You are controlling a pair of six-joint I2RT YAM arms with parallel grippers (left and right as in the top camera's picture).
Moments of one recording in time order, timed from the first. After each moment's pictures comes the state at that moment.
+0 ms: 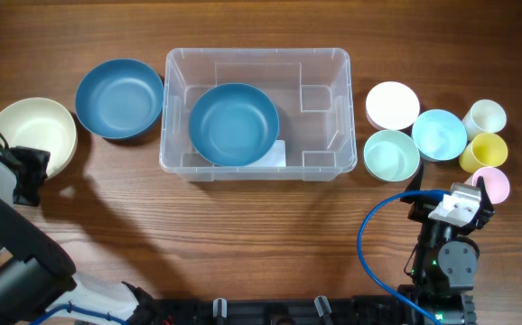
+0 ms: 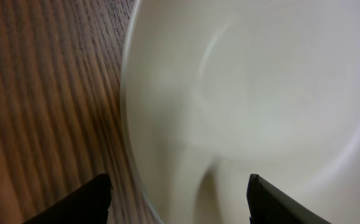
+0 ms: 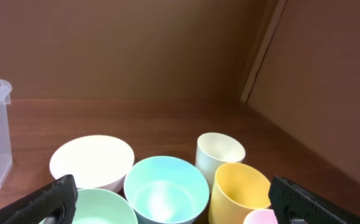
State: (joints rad) left arm 0.72 1.78 1.10 -0.54 0.01 -0.67; right arm 0.01 0.02 0.03 -0.04 0.37 -0.15
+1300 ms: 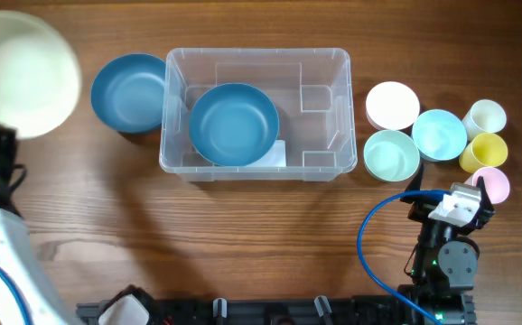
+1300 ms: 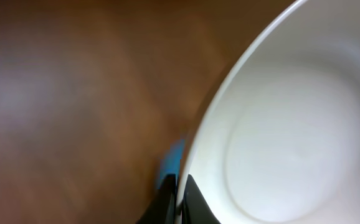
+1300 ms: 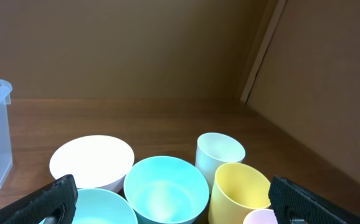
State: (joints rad) left arm 0.68 1.21 1.10 -0.53 0.28 -0.68; right arm 0.01 0.02 0.03 -0.04 0.37 -0.15
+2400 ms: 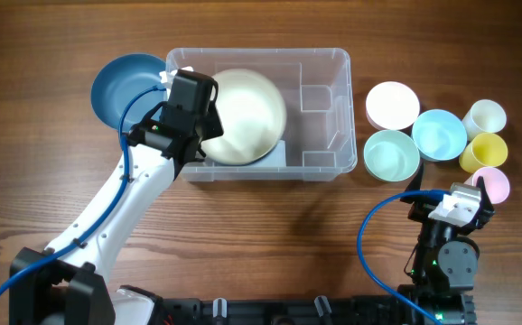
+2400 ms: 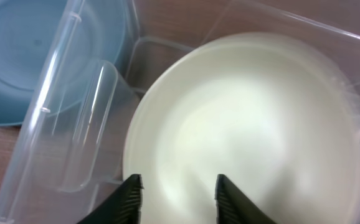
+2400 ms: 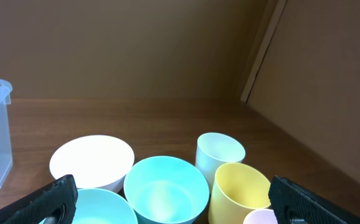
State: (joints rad) left arm -0.36 1.51 1.10 -0.54 -0.19 -0.55; right arm 0.01 0.02 0.03 -0.04 0.37 -0.15
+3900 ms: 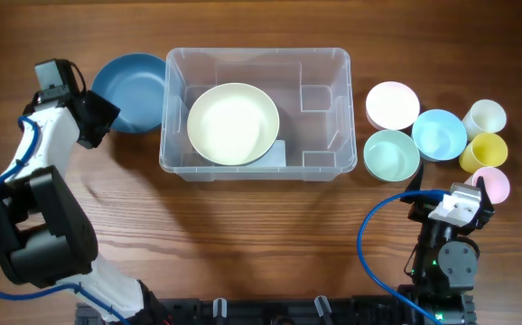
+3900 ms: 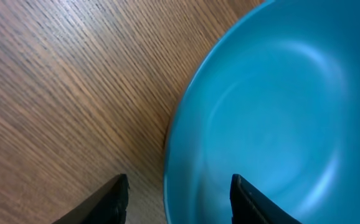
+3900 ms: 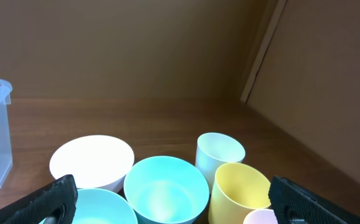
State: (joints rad) left arm 0.30 1.87 1.24 -0.54 0.08 -0.70; right arm 0.01 0.02 0.03 -0.04 0.37 -0.15
